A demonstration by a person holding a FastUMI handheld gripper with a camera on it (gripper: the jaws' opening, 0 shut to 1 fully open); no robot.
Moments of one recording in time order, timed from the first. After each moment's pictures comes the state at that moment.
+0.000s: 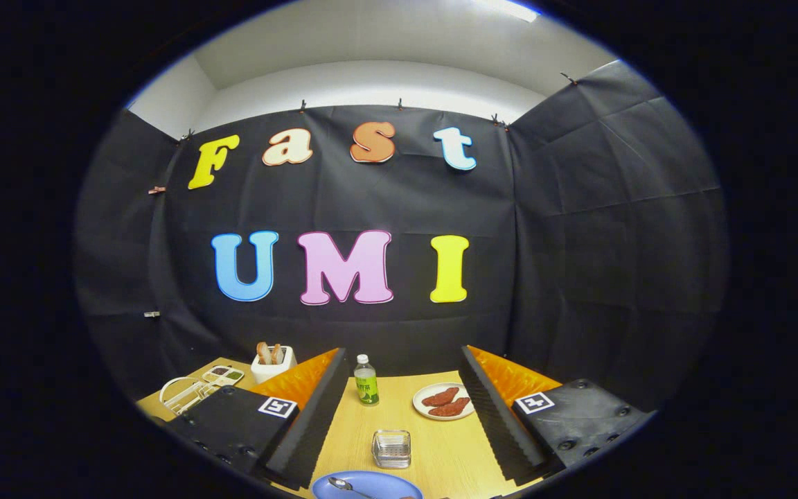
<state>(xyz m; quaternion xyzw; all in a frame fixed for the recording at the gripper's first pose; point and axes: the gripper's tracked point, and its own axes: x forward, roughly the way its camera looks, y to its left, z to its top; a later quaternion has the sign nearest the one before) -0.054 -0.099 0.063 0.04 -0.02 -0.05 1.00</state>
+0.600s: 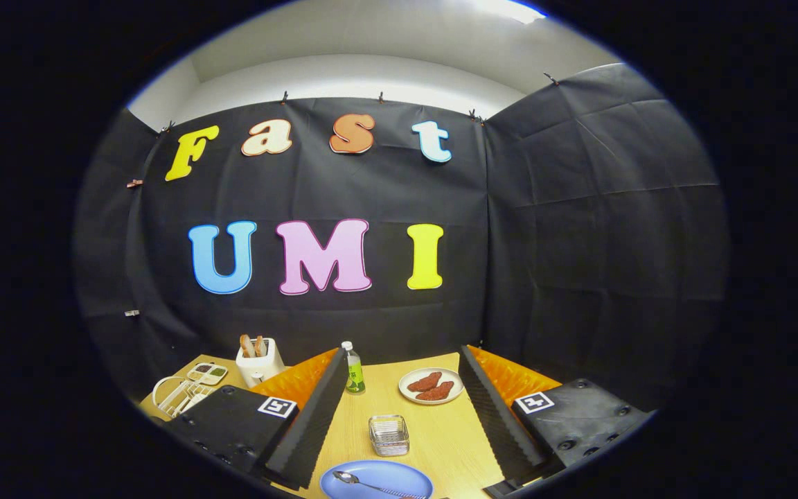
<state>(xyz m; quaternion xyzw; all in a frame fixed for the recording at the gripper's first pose) -0.073 -0.082 0.046 0.04 0.00 -0.10 0.99</state>
